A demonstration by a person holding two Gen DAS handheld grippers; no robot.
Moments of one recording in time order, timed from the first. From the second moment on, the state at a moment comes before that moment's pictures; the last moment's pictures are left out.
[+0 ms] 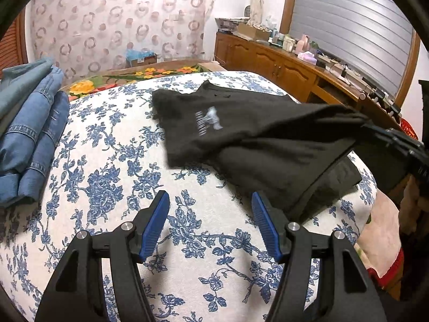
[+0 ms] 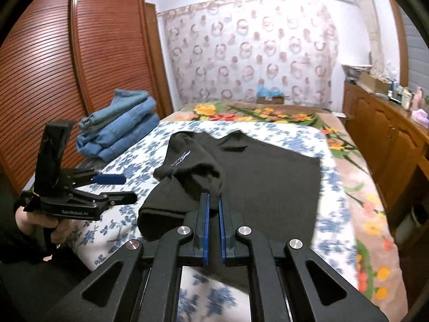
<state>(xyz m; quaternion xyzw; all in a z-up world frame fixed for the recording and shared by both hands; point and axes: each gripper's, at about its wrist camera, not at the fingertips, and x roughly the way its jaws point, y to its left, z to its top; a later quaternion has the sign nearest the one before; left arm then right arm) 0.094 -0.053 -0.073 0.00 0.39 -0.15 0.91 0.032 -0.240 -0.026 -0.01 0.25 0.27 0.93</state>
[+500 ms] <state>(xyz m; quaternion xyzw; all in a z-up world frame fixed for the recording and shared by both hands) 0.093 -0.070 -0.074 0.02 0.39 -0.16 0.90 0.015 -0.281 -0.040 0.01 0.28 0.22 0.93</state>
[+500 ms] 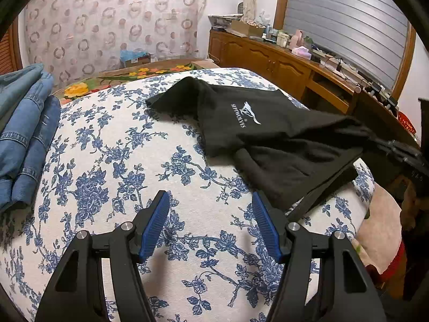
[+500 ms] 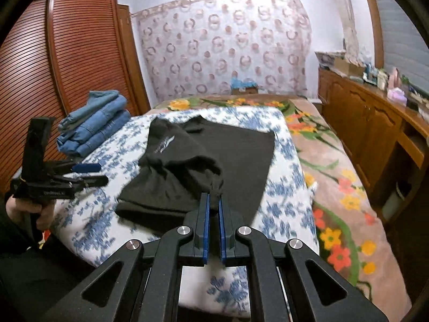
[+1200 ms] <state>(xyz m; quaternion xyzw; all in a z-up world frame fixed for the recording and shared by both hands) 0.098 -0.074 -0.069 0.02 0.39 -0.16 0.91 0.020 -0.289 -0.035 0.01 0.30 0.20 0.93</state>
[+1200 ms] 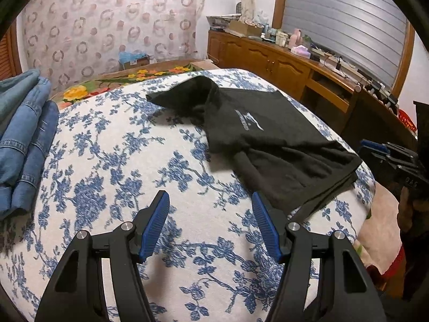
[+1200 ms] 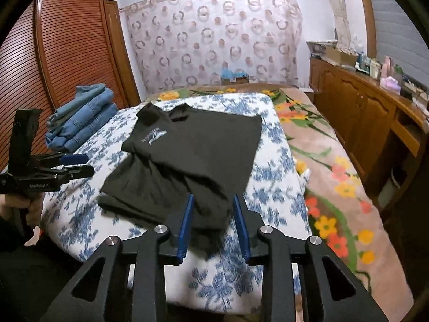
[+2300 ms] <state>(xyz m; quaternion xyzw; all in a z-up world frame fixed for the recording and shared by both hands) 0.101 -0.027 -0.048 0.01 0.36 -0.11 0.93 0.135 -0.136 -0.038 -0.16 0.34 0.27 0.89</state>
